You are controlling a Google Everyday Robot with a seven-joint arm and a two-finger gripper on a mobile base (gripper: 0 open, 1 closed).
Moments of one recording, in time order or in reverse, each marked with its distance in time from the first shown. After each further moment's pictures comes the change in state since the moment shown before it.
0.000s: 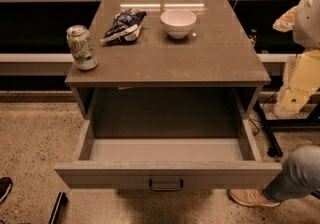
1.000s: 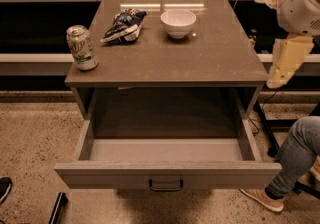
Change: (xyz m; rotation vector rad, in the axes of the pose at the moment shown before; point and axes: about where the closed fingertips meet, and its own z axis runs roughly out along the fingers) arm -0.021 -0.071 0.016 0.200 -0.037 -0.288
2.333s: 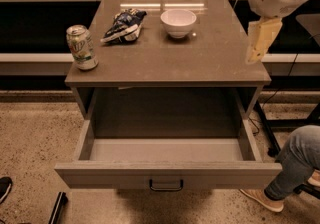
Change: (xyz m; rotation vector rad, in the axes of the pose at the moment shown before) arm -0.035 -0.057 0.018 0.136 -0.057 -0.259
